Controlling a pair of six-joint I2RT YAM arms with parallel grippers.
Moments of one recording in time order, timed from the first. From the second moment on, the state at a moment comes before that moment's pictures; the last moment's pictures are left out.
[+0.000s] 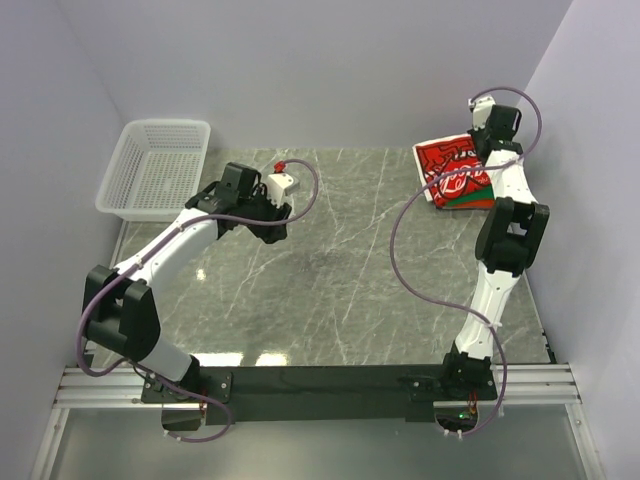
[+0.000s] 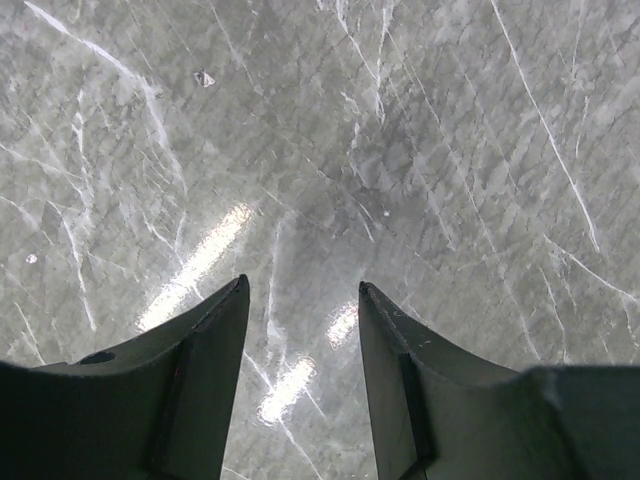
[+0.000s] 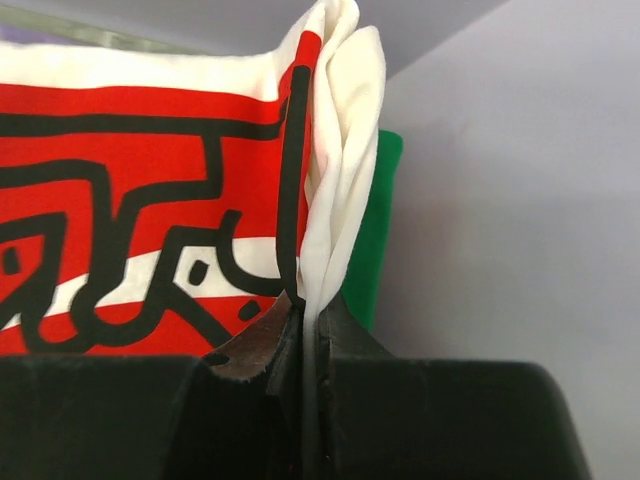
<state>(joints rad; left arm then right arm) -0.41 1.52 1.22 -0.52 0.37 0.27 -0.22 2.24 2.03 -0.34 0.08 -0.52</state>
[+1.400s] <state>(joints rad) -0.40 1.53 1.26 -0.56 0.37 0.27 -0.33 2.09 2.08 -0.49 -0.15 -0.35</state>
